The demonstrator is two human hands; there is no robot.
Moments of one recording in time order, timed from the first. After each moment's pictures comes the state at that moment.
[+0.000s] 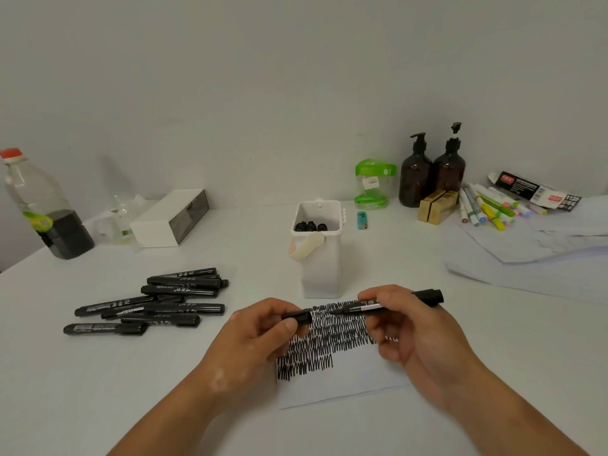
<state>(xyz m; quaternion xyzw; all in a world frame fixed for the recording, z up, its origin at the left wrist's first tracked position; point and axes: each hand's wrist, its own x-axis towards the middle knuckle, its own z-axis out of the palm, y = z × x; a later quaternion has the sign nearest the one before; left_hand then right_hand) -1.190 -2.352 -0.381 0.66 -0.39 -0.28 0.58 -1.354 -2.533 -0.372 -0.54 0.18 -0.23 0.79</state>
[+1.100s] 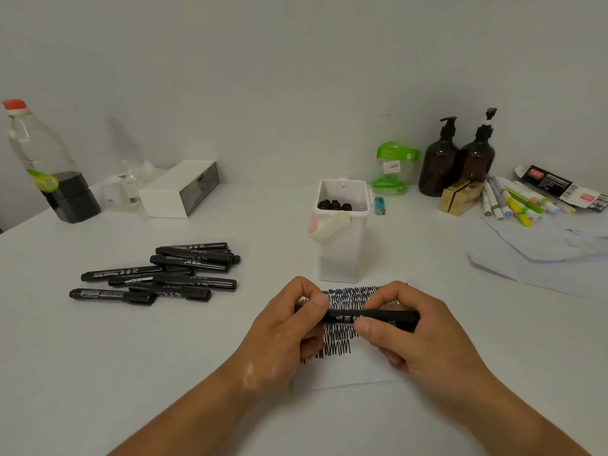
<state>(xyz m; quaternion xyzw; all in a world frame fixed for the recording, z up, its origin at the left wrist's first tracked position) -1.211 -2.363 -0.386 0.58 -0.34 -0.32 0.66 -1.352 -2.506 -0.374 -0.73 0.18 -0.22 0.62</state>
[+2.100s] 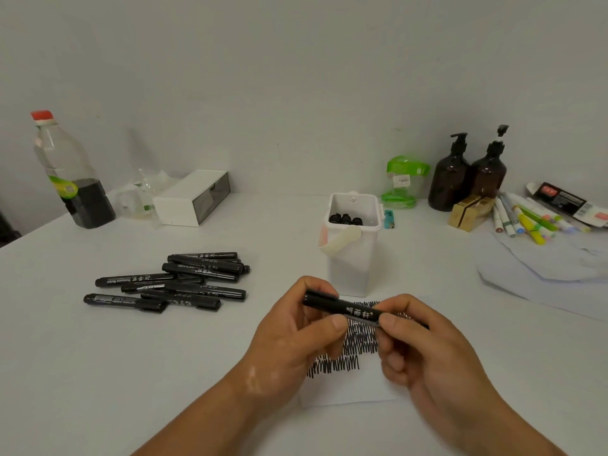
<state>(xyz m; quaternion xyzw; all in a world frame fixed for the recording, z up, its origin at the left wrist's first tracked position) -1.210 -2.365 -0.385 0.46 -0.37 -0.33 0.73 -1.343 -2.498 -0.370 -0.57 0.17 -0.21 0.78</state>
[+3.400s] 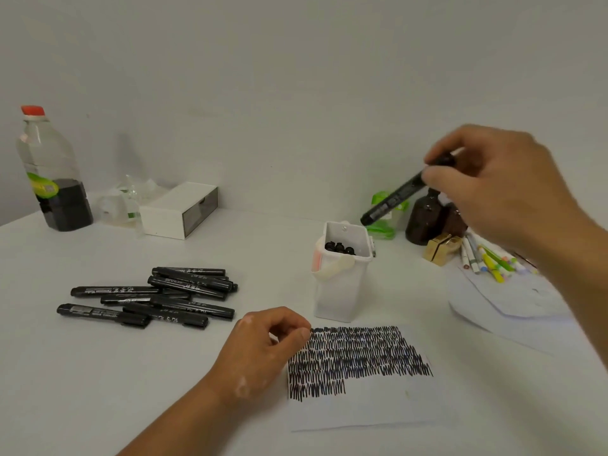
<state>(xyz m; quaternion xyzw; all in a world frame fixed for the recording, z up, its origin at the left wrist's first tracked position) -1.169 -2.351 -0.390 0.73 -0.40 -0.11 0.54 -1.319 -2.556 -0.178 -0.88 0.18 -0.41 0.16</state>
